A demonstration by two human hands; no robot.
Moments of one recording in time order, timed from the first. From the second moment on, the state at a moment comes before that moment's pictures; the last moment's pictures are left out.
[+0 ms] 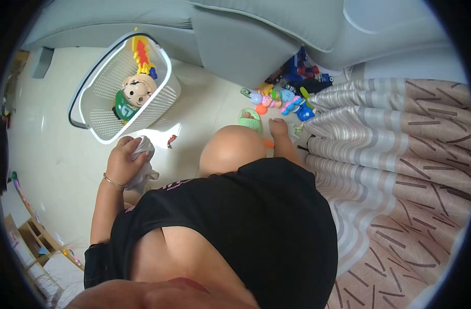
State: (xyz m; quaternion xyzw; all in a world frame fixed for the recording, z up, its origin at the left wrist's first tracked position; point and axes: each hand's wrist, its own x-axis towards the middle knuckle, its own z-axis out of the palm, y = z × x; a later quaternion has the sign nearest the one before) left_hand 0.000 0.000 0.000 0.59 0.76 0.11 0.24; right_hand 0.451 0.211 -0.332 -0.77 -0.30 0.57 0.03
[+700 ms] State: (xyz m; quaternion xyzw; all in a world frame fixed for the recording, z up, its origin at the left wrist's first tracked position) left_hand 0.036 0.037 -0.039 0.56 0.79 0.13 0.21; right_hand 0.457 0.335 -0.362 -0.81 -0.53 0.25 0.01
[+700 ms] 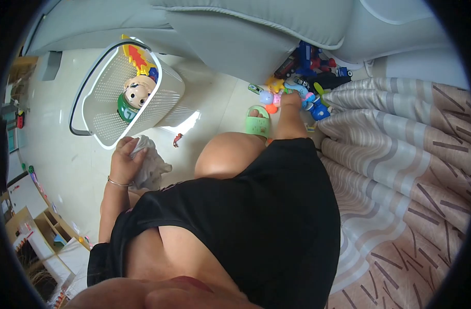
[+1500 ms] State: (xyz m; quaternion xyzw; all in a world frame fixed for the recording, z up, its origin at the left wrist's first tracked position) left_hand 0.003 -0.021 0.085 0.25 0.38 0.71 0.54; right_hand 0.250 0.153 0.093 -0.31 -0.64 0.48 0.52
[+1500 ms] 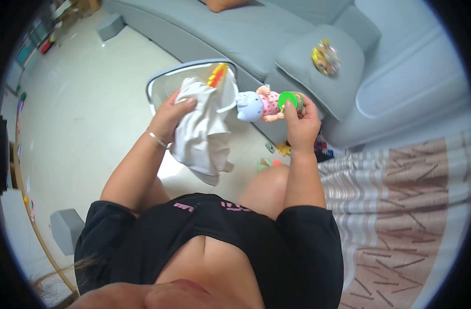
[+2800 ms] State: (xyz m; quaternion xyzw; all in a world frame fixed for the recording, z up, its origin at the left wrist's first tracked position) left_hand -0.015 -0.017 0.043 0.24 0.32 0.68 0.61; right_hand 0.148 0.133 0.033 -0.04 -0.28 0.94 0.16
